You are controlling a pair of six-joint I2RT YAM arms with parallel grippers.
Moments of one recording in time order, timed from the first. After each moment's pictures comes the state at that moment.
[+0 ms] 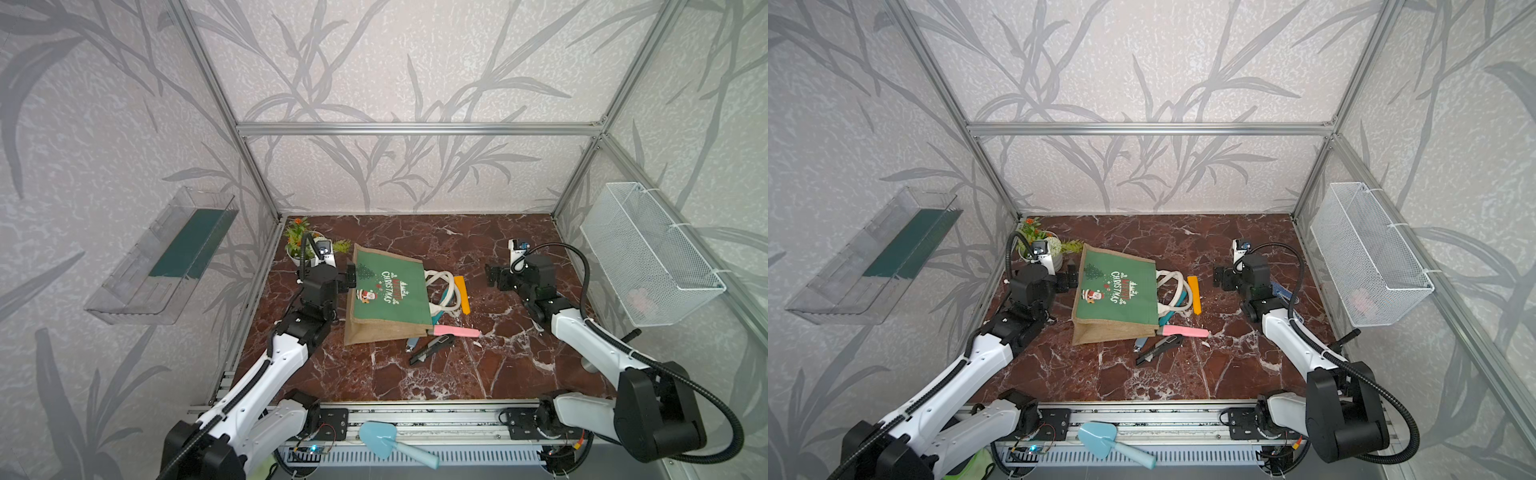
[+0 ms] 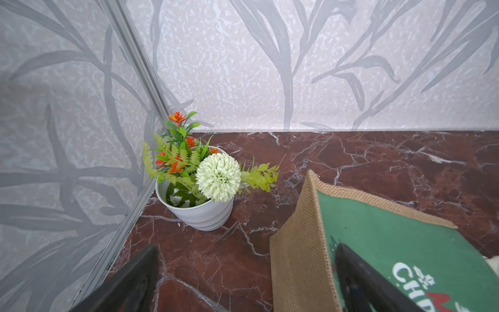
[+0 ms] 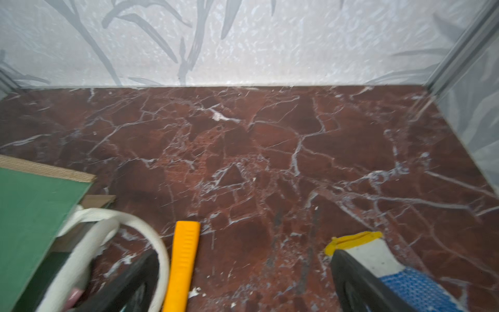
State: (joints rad) left arm -0.36 0.96 0.70 -0.08 -0.51 -0.11; right arm 0.19 1.25 0.69 0.06 -0.04 0.16
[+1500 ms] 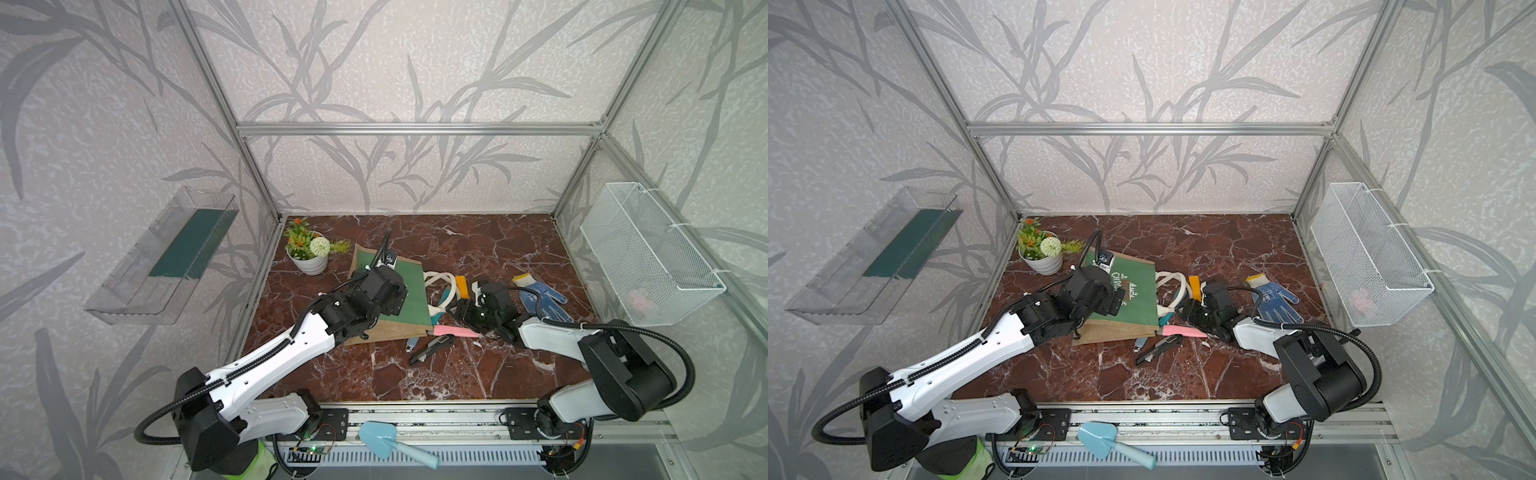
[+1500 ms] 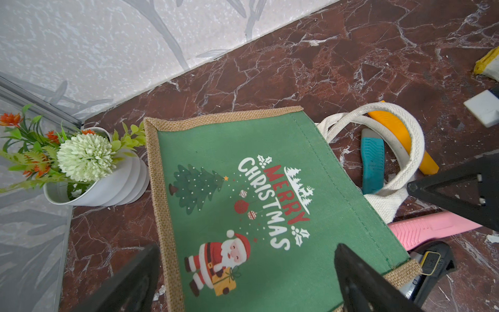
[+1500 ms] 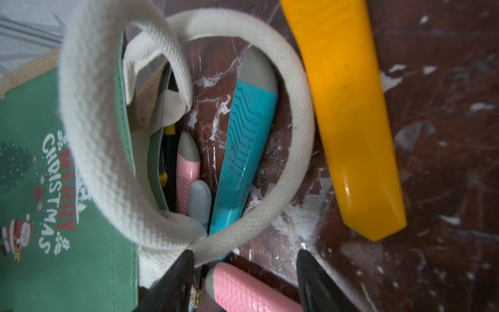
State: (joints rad) left arm -0.82 1.19 1.06 -0.65 -0.52 -0.23; right arm 0.47 1.48 0.51 0.23 -0.31 0.95
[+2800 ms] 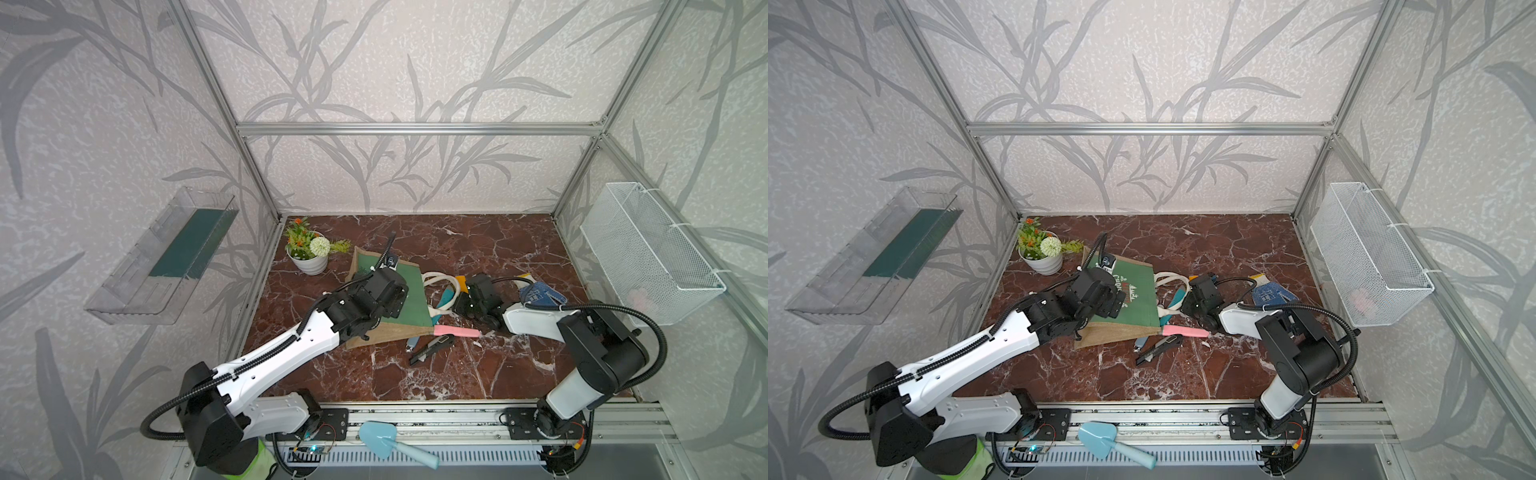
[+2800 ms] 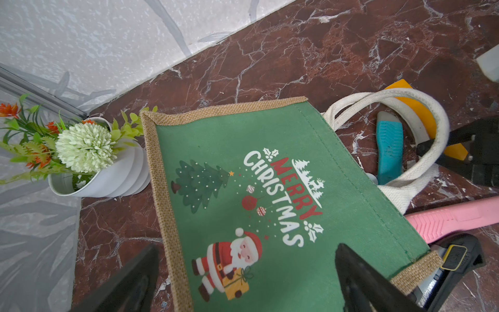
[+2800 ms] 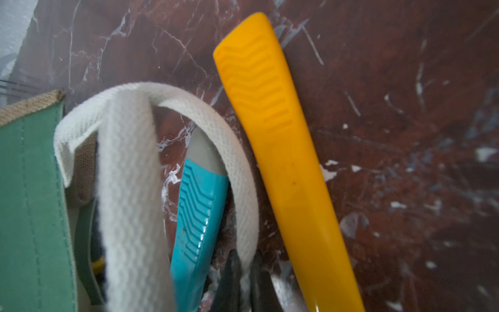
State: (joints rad) left arm -0.83 1.23 1.05 -0.67 -0.55 -0.22; right arm 0.55 1.62 0.70 0.05 0.02 0.89
